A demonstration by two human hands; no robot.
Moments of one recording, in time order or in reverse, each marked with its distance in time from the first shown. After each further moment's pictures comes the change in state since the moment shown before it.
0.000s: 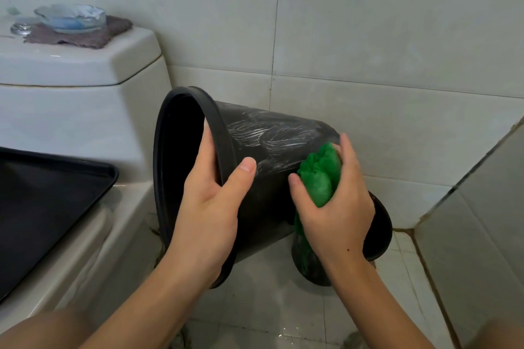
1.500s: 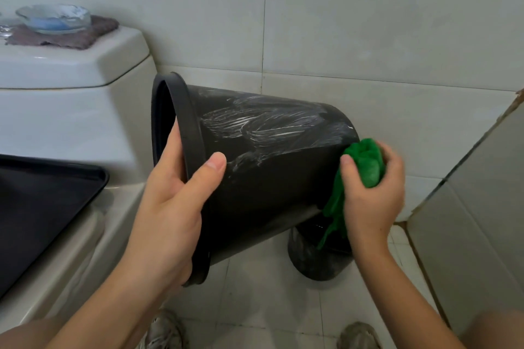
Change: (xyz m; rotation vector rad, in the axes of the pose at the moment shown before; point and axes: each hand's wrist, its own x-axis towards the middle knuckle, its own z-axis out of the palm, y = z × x) left_hand -0.003 0.017 -0.016 -0.038 -0.038 0.003; right_hand 0.023 0.037 -0.023 0.182 0.195 0.308
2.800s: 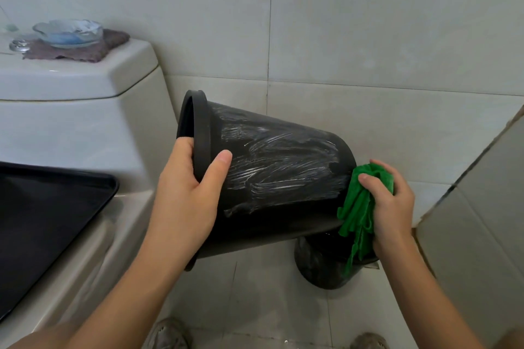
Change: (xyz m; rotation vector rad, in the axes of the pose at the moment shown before) left_hand 0.021 -0.003 -0.005 0.650 0.267 0.010; right_hand 0.021 0.036 -0.008 0.336 -0.201 0.412
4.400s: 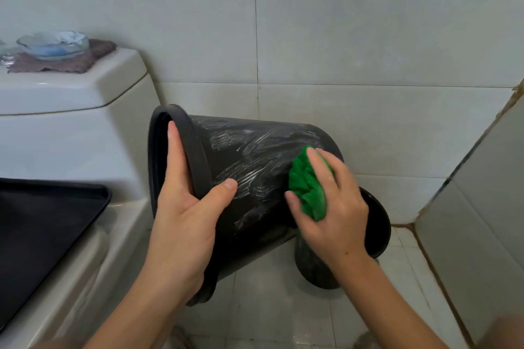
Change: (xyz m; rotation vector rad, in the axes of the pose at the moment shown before) left_hand -0.015 -0.002 0.013 -0.520 -0.137 -0.027; right_hand -0.041 0.001 0.039 -0.664 -0.077 -0.945
